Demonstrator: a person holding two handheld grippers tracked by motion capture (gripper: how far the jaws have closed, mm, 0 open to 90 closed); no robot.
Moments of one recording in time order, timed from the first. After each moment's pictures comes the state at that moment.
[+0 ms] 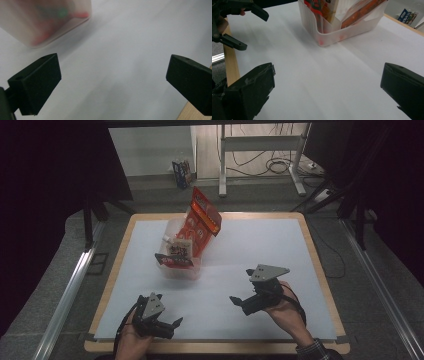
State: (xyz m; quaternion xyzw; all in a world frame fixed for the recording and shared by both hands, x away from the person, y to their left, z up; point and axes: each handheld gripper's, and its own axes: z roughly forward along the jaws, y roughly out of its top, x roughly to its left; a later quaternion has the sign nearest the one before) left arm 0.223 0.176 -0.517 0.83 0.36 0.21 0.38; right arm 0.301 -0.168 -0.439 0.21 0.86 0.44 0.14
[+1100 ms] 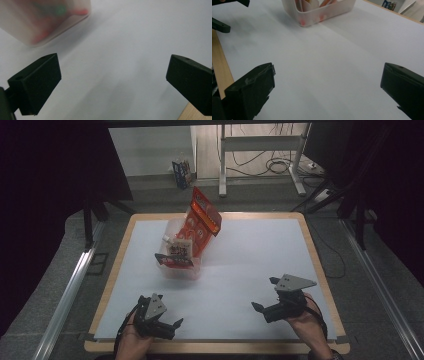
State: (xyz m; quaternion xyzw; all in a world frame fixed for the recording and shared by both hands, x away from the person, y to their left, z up) left arm 0.223 0.173 -0.519 0.84 0.35 0.21 0.36; right arm 0.285 -0.228 -0.457 0.26 0.84 0.44 0.17
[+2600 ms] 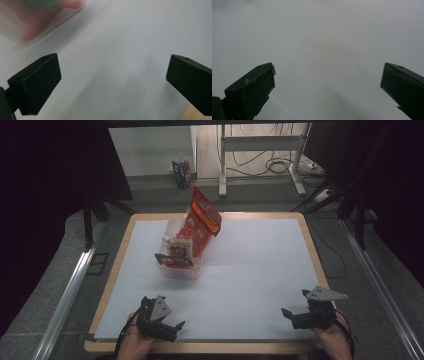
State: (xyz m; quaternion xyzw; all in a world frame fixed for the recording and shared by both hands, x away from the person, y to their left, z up) left arm 0.224 0.166 -0.527 0.85 0.34 0.21 0.34; right arm 0.274 -0.310 -0.495 0.37 0.82 0.39 0.19
